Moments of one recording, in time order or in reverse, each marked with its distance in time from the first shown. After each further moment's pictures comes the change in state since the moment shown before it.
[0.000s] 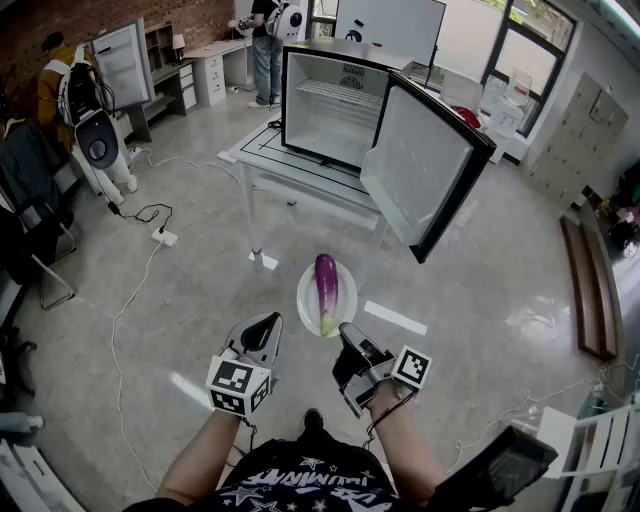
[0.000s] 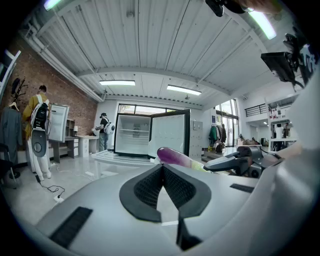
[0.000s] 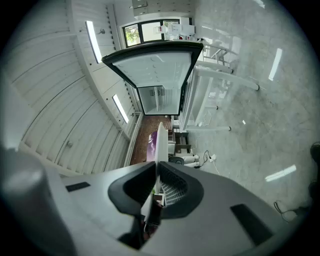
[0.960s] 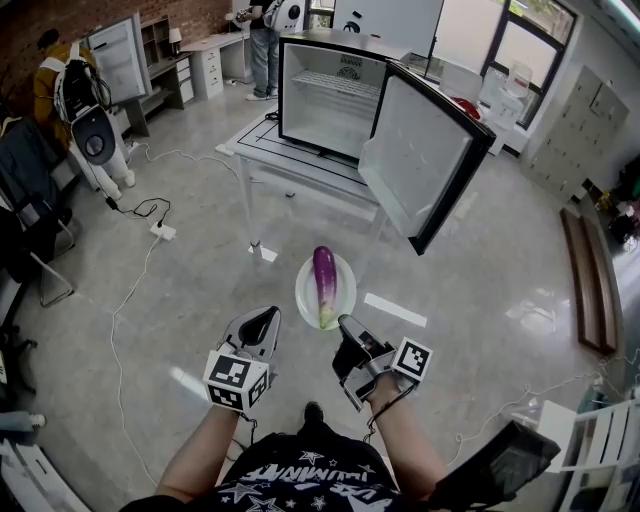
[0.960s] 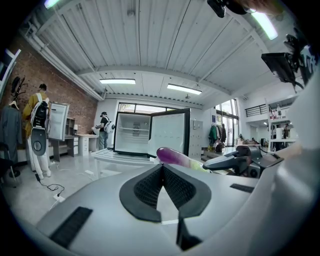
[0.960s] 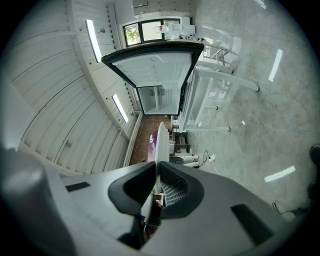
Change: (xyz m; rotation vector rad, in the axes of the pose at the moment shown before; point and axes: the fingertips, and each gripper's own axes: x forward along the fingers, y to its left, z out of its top) left arm 0.002 0.000 -0.003 -0.004 0.009 -0.003; right arm 0.001 -0.002 0.004 -0.009 0.005 -0.003
